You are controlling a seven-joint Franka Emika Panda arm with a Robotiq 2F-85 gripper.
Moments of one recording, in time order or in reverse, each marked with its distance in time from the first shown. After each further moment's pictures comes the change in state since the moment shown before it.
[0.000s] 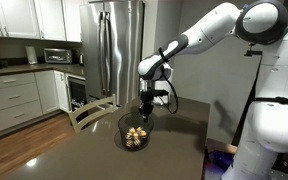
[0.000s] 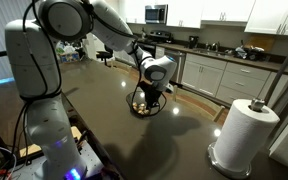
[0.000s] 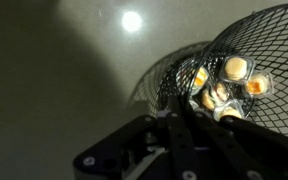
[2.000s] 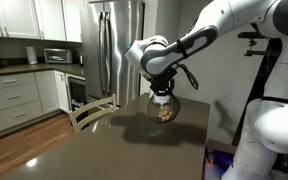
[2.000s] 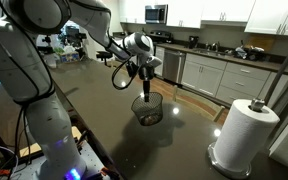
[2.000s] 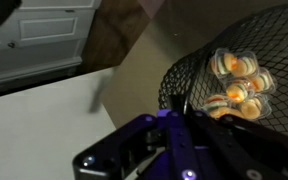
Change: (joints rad) arm 0.084 -0.187 0.147 0.069 -0.847 -0.648 1.202
